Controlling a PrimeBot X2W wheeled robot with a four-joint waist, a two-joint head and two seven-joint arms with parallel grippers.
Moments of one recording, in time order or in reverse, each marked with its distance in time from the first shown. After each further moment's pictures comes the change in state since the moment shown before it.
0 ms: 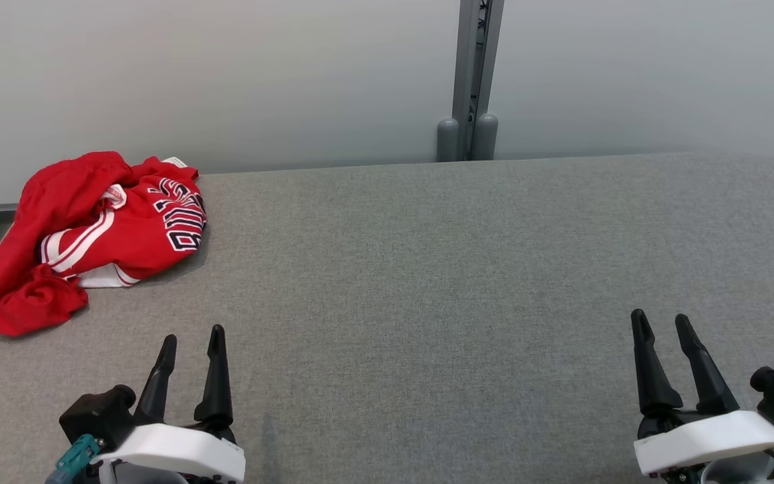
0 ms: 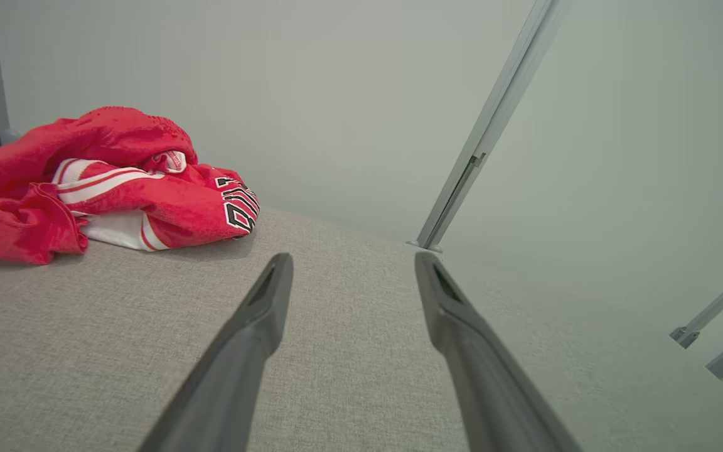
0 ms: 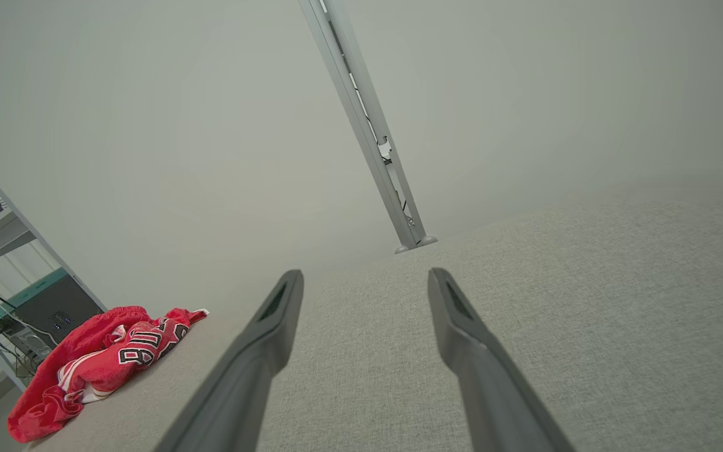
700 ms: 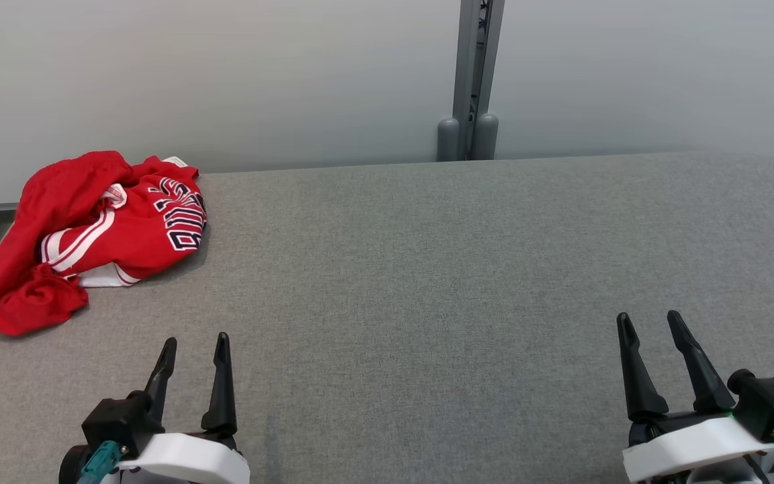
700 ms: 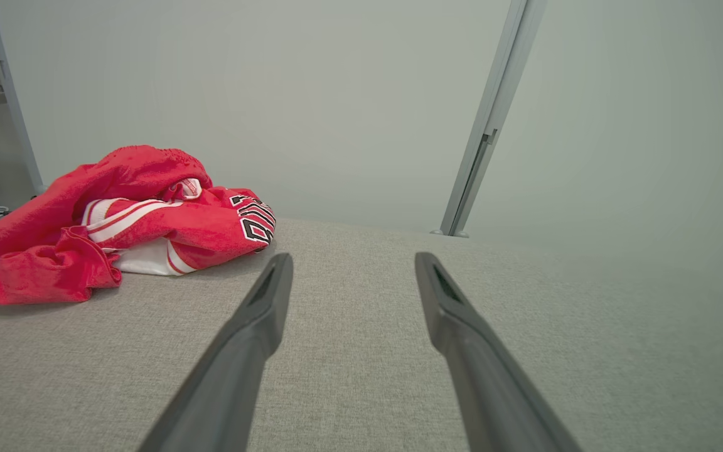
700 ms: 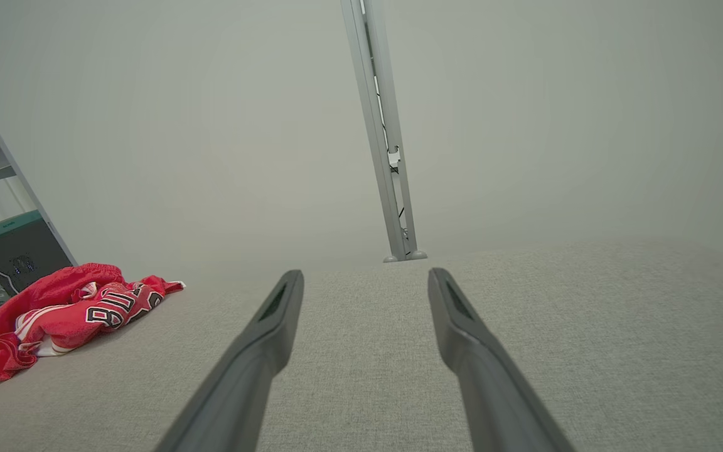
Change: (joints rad) left arm 0.005 0.003 -0.005 0.028 0.180 0.020 -0.048; right arm 0.003 -0.003 0.021 0.000 -0.202 0.000 -0.049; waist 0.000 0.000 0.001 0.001
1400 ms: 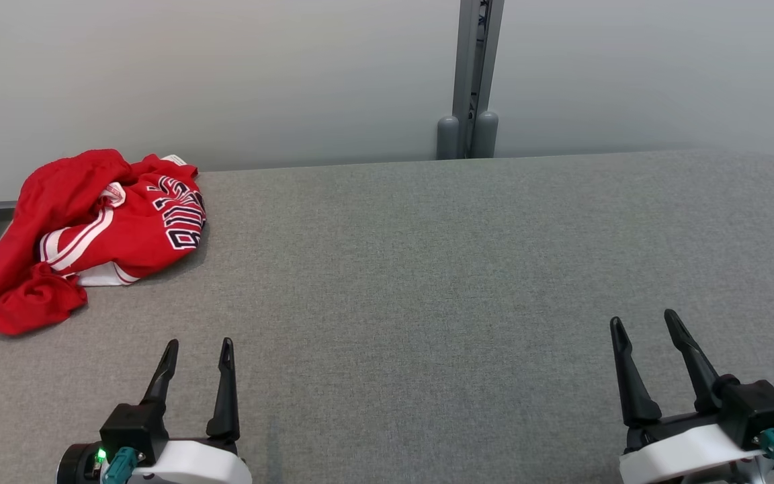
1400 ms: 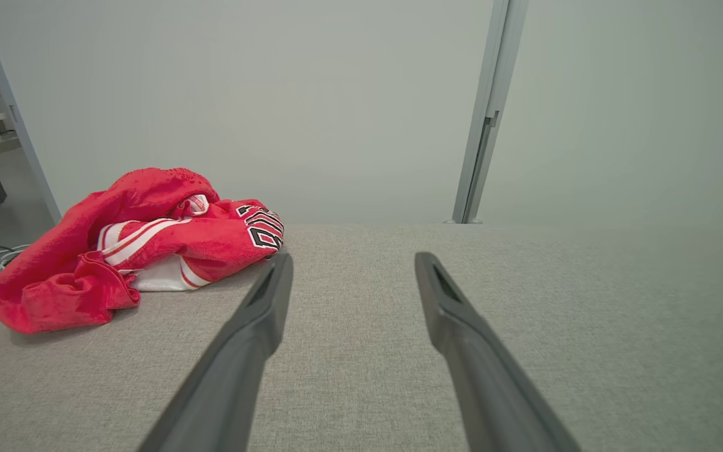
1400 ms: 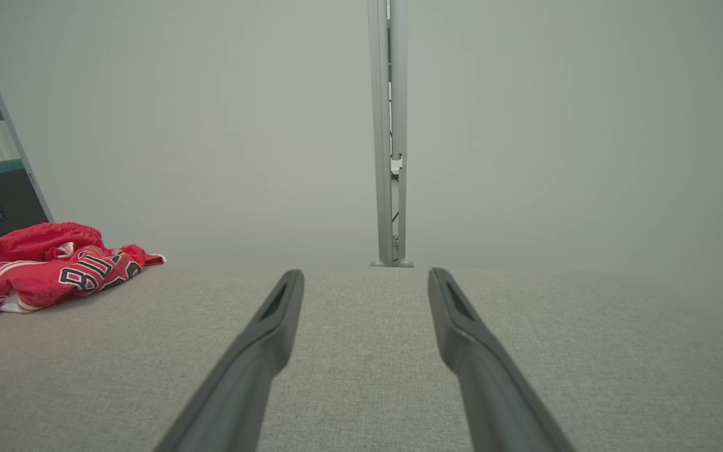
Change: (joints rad) left arm 0.001 0.002 -0.004 0.025 0.110 0.019 -0.040; right arm 0.002 -0.003 0.001 0.007 -0.149 0.000 -0.040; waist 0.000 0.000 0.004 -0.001
